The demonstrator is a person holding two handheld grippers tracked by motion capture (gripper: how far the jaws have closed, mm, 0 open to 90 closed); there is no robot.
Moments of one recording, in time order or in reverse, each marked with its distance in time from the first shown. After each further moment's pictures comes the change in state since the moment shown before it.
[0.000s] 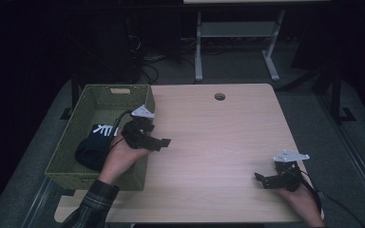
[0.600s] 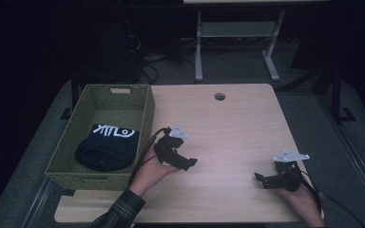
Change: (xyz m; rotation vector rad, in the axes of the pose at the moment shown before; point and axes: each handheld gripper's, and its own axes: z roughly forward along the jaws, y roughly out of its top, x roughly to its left) left arm -0.054 -0.014 0.074 0.067 -0.073 0.114; right arm 0.000 0.000 0.000 0.000 0.000 -0.001
